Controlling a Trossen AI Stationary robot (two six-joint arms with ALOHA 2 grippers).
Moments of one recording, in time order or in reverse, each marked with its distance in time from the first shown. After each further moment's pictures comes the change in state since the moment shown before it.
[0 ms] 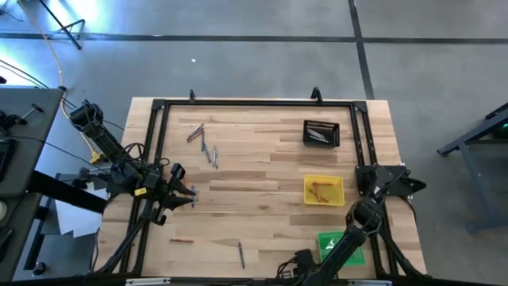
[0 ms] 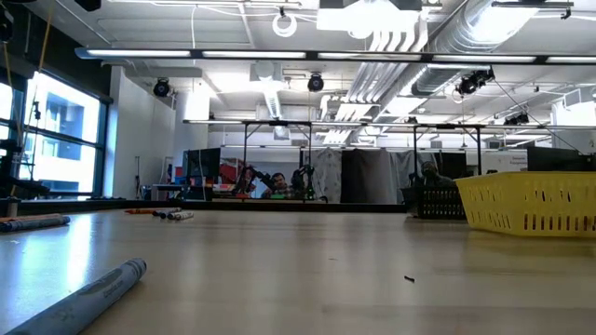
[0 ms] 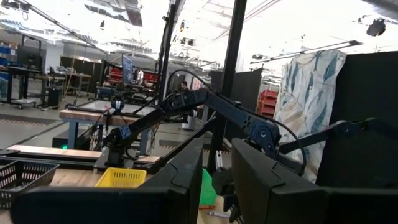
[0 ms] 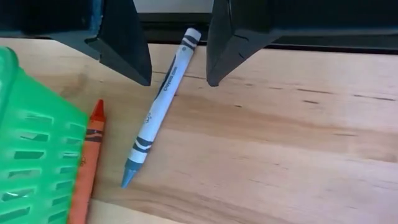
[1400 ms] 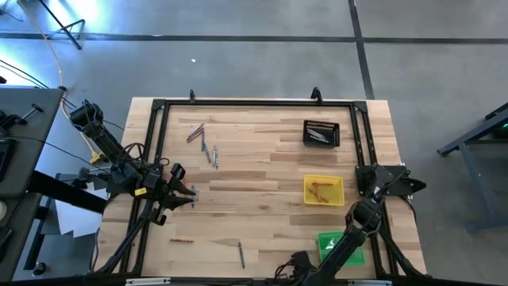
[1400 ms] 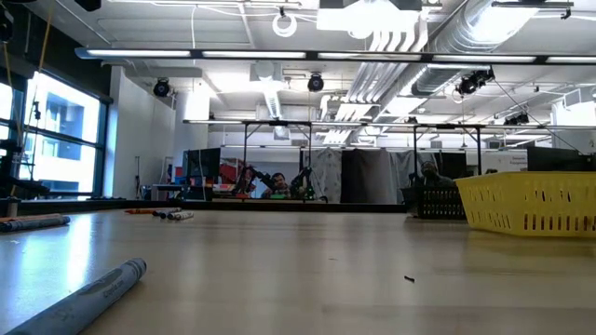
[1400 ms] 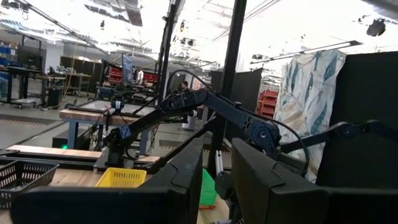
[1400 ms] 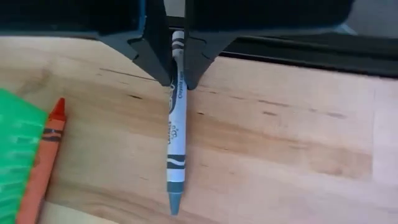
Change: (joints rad) left arm 0.000 0.000 0.000 0.000 0.000 0.000; right arm -0.001 0.016 0.001 0.094 0.065 -0.035
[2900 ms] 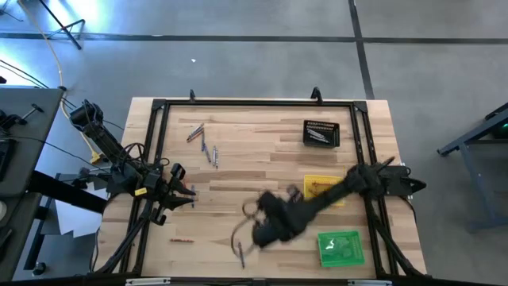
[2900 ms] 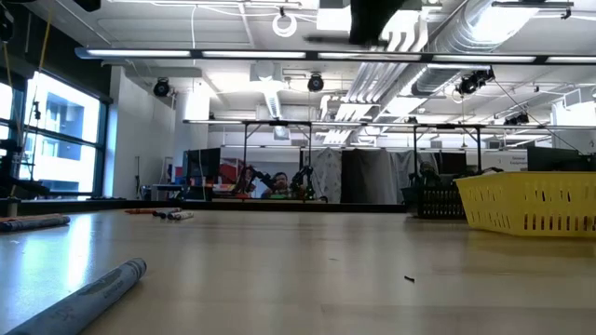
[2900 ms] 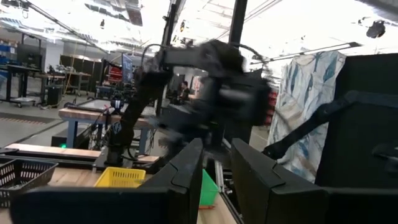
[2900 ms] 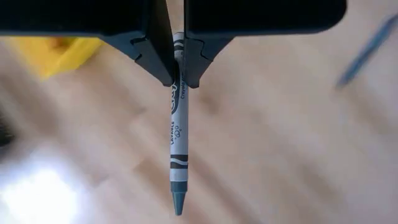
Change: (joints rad) left arm 0.000 0.000 0.000 0.000 0.000 -0.010; right arm -0.362 -0.322 0.016 -0.212 0.479 -0.982
